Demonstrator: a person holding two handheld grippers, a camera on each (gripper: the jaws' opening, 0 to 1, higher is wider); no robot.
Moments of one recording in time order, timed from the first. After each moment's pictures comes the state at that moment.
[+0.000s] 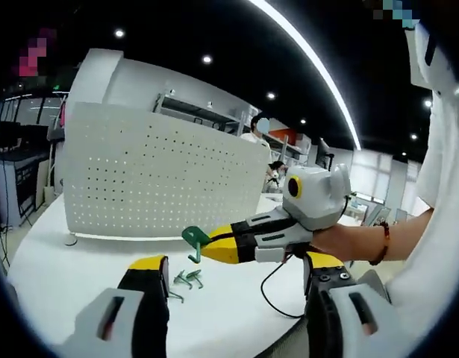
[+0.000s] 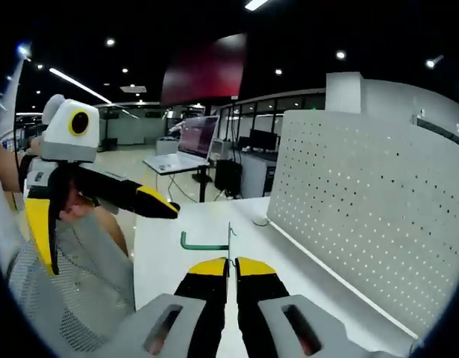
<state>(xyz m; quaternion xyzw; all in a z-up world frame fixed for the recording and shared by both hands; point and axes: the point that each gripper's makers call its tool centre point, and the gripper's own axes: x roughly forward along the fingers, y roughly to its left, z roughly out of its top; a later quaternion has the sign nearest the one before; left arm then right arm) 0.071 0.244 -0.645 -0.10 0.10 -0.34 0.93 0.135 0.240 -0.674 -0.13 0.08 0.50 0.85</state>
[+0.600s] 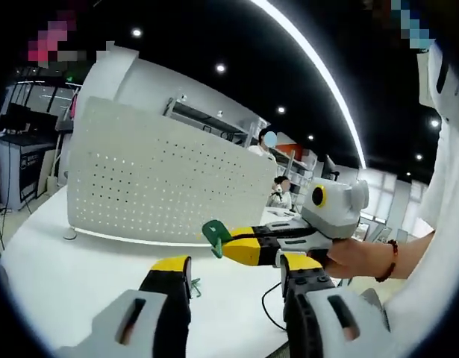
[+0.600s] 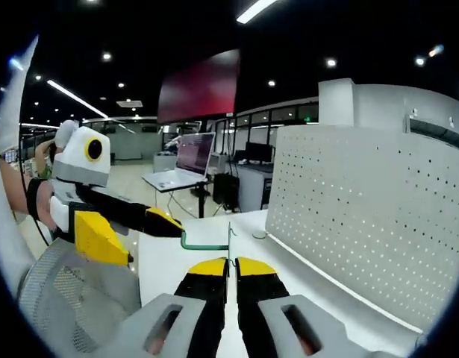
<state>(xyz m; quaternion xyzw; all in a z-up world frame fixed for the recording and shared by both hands) 0.081 0.251 -0.636 -0.15 0.08 -0.32 0.93 0.128 0.235 -0.649 -0.08 0.06 0.50 0.86</state>
